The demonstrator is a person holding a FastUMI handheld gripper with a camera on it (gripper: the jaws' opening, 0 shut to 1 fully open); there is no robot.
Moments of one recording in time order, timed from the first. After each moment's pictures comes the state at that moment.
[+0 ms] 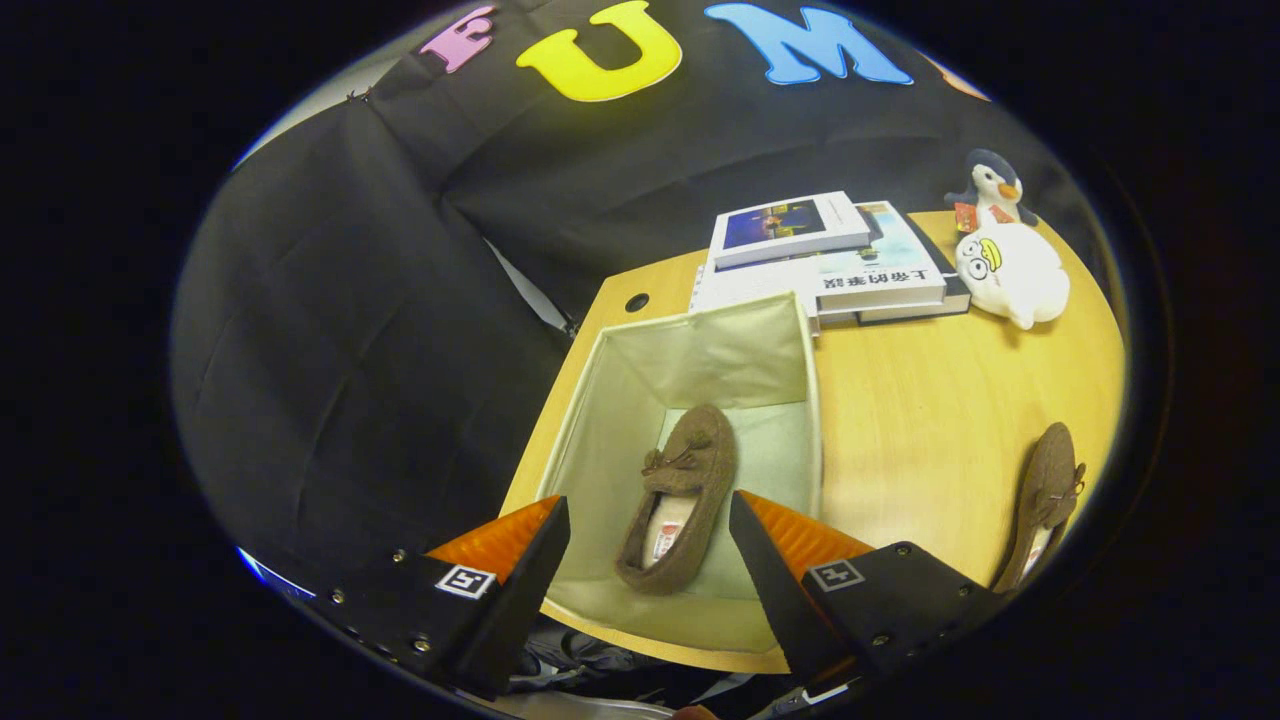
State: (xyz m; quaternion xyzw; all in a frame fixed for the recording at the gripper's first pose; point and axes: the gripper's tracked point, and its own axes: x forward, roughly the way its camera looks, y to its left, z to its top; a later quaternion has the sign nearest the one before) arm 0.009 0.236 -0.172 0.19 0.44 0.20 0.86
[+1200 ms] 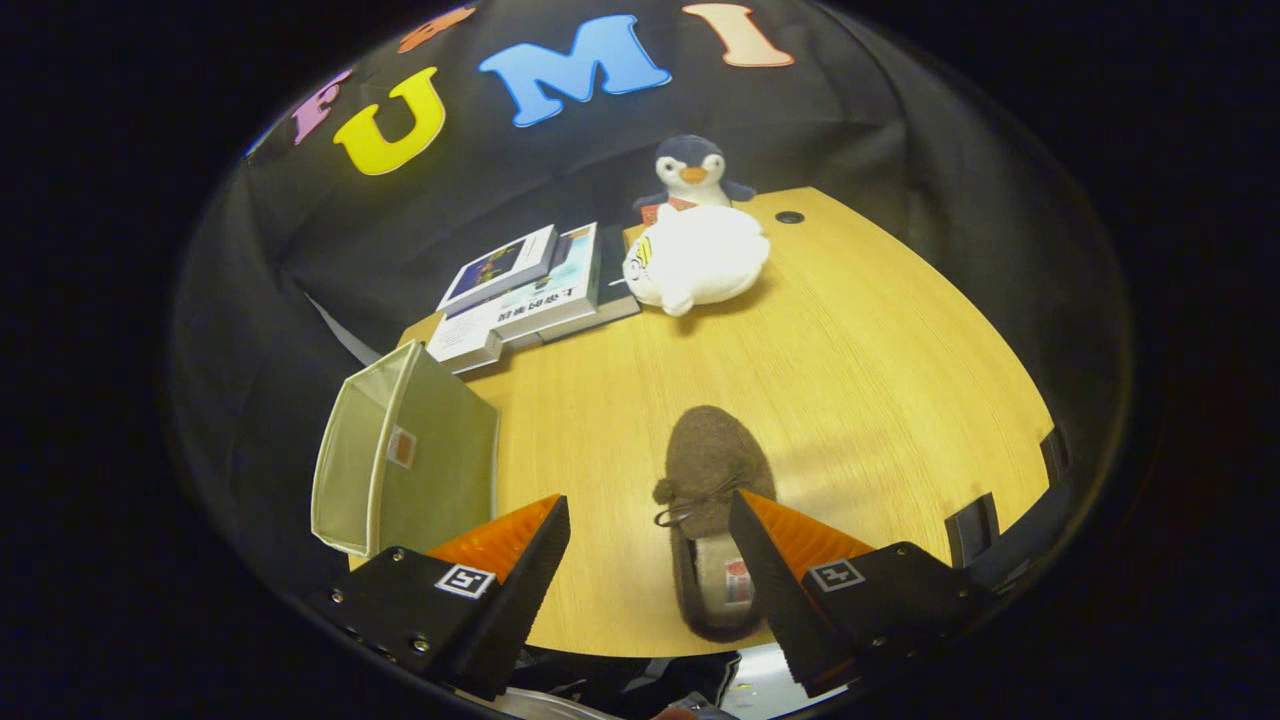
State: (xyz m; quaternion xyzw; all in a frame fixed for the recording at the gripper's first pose) arm -0.045 -0.064 -0.229 0.18 0.47 -0.02 0.86
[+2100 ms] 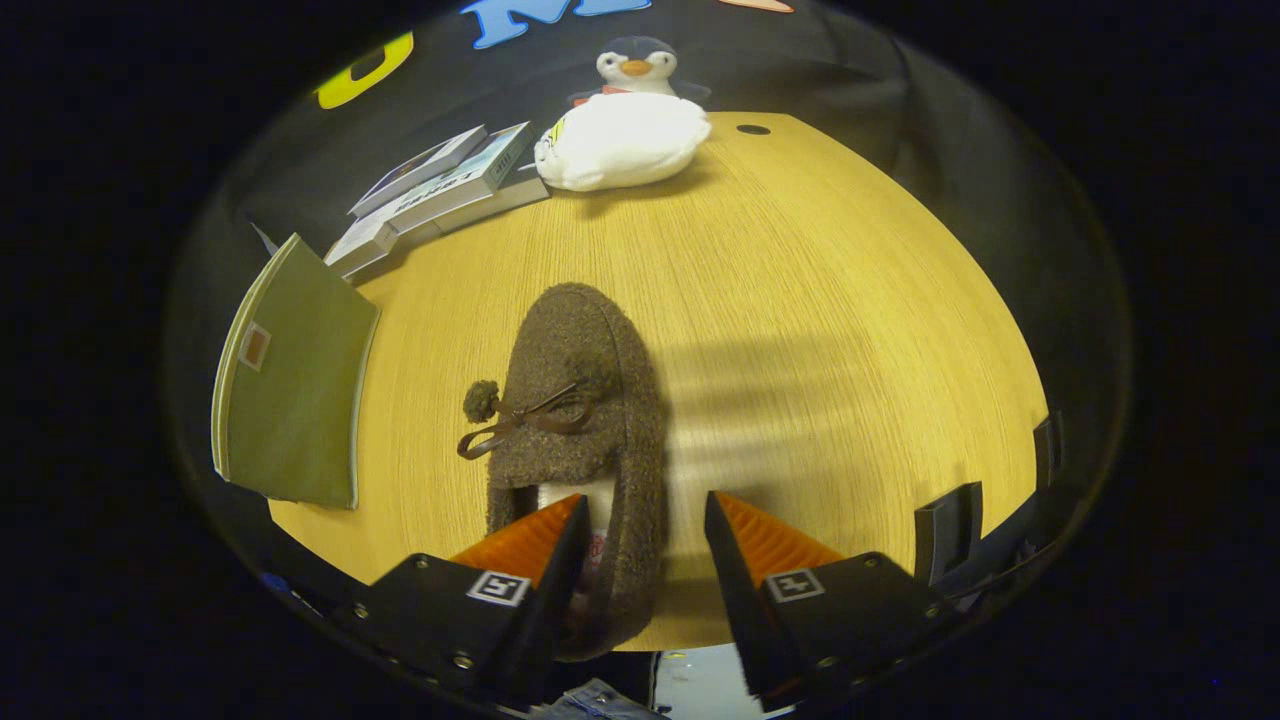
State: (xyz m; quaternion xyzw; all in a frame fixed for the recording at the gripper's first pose) arm -0.081 -0.107 -0.327 0.12 0.57 -0.03 0.81
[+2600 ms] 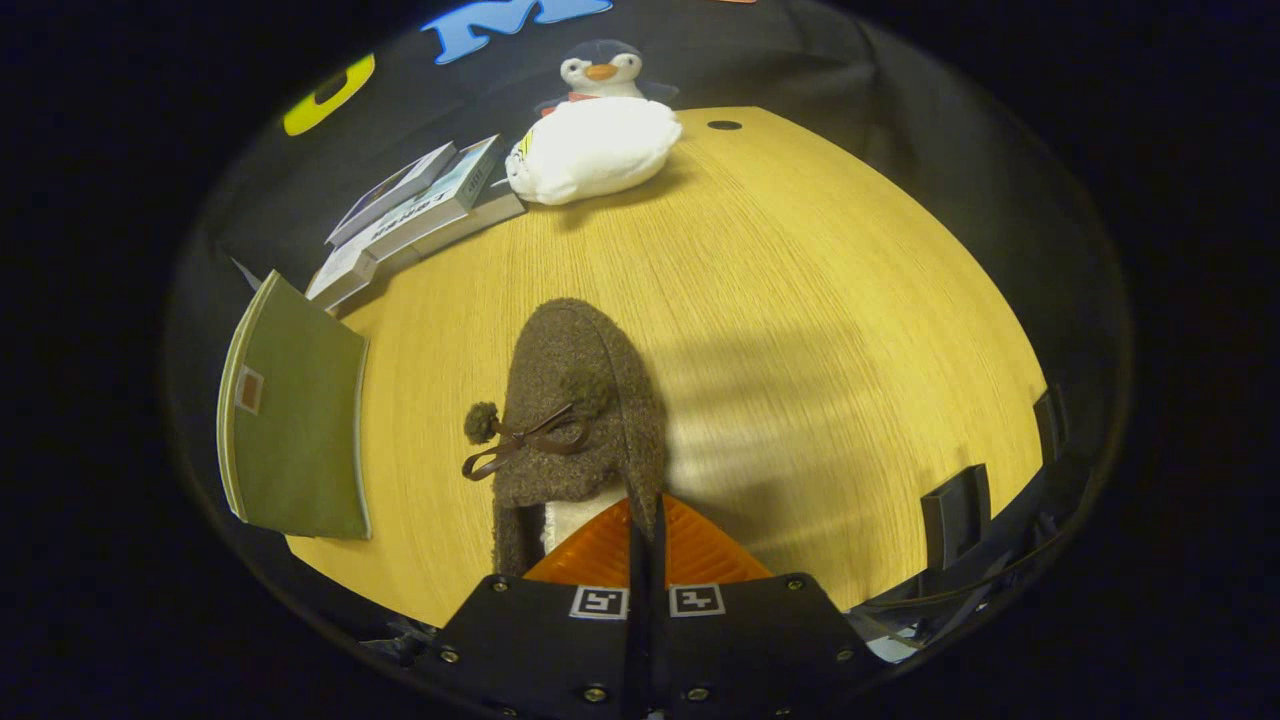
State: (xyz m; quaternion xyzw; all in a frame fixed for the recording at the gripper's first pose) arm -0.075 -0.105 -0.319 0.16 0.57 -0.07 0.81
